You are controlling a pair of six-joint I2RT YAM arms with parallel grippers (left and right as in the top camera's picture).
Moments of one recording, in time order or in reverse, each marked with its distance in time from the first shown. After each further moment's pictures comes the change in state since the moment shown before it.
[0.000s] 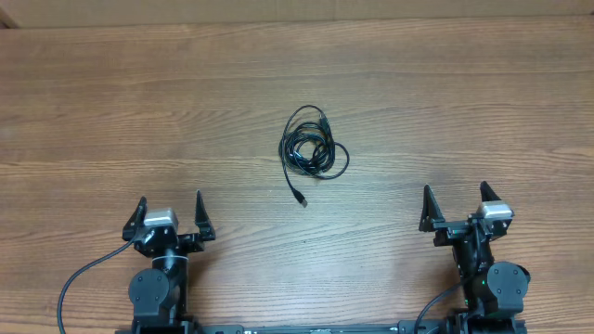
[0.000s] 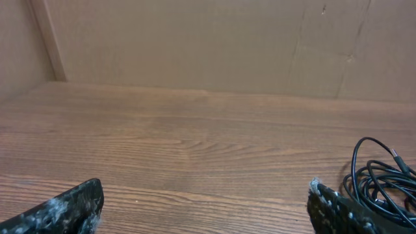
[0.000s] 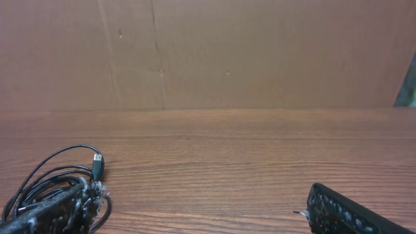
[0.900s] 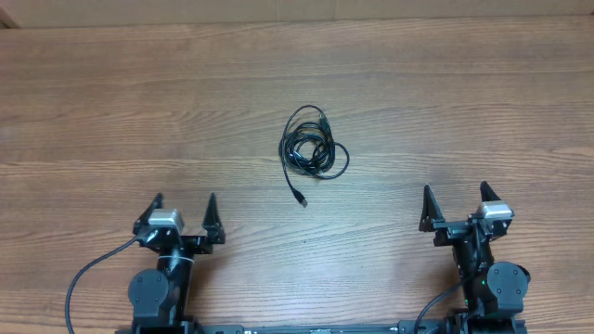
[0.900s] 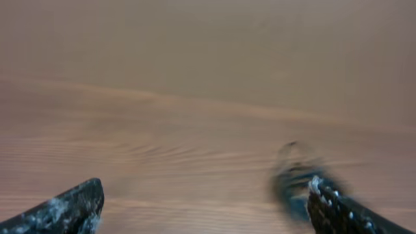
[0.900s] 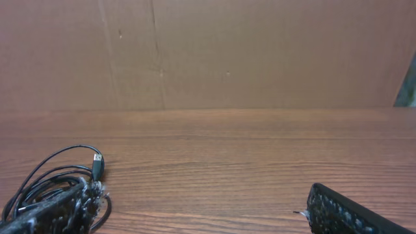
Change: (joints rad) left arm 0.000 0.000 0.000 0.029 0.195 -0.134; right arm 0.000 0.000 0.000 0.000 0.000 0.000
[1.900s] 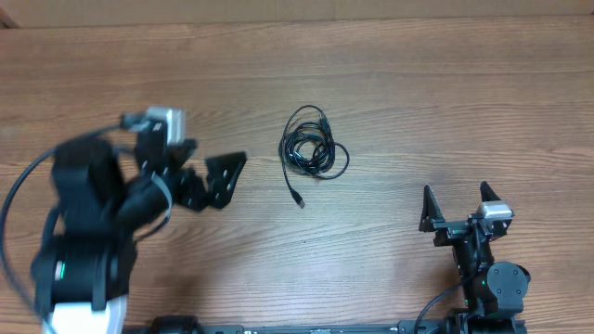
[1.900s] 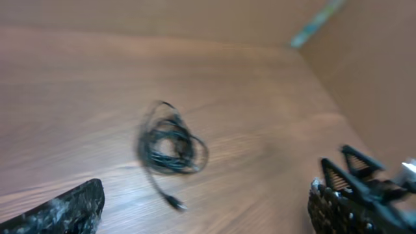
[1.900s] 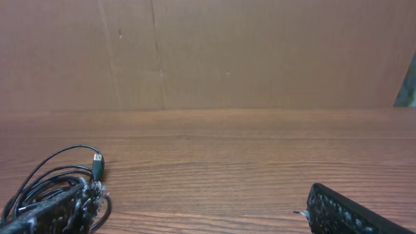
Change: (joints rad) left arm 0.000 0.941 1.203 -0.805 0.523 0.019; right arm 0.000 0.000 0.000 0.000 0.000 -0.001
